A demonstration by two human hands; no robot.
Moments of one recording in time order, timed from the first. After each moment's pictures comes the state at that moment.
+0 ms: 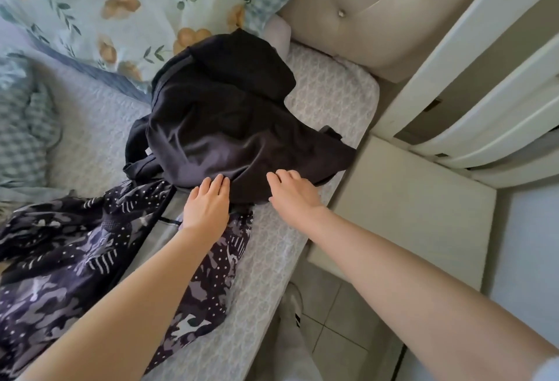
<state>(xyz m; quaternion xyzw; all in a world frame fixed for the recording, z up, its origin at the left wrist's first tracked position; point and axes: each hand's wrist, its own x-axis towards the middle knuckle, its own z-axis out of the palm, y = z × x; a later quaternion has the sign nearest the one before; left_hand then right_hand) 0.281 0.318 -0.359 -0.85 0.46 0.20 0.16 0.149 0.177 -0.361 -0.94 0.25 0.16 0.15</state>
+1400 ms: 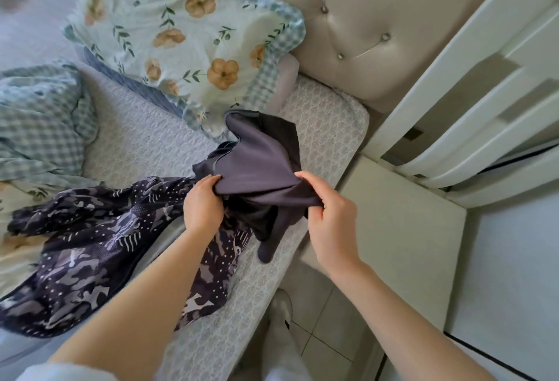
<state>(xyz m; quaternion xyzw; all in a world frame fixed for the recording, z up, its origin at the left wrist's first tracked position) 0.261 0.338 -0.264 -0.93 0.19 0.22 -0.22 0.071 0.225 -0.182 -0.80 0.38 -0.24 0.40</state>
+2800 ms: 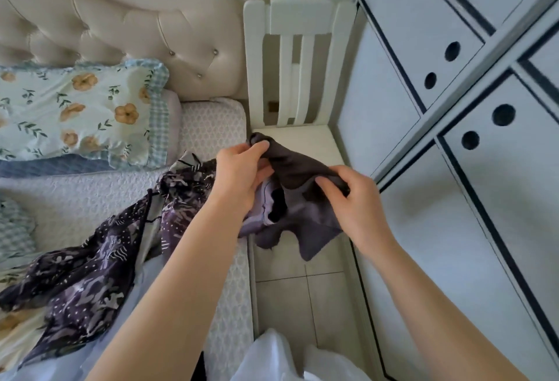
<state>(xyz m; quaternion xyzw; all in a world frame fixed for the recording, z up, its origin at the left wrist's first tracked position) 0.022 0.473 0.013 -0.58 0.17 0.57 -0.55 -0.155 0.508 0.001 -0.66 0.58 -0.36 0.31</state>
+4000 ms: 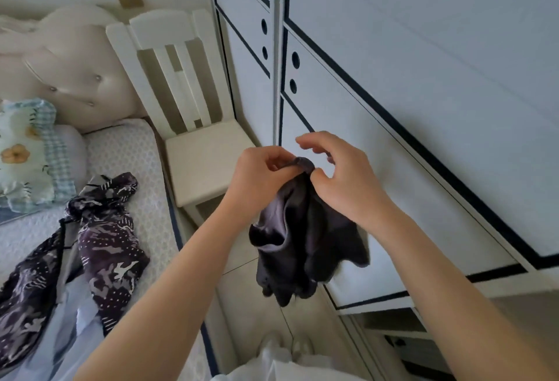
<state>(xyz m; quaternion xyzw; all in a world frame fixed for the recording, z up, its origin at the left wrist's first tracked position) -0.234 0.657 0.061 -0.48 0.65 0.47 -0.36 -0.385 0.703 0.077 -0.66 0.64 -0.34 0.21</state>
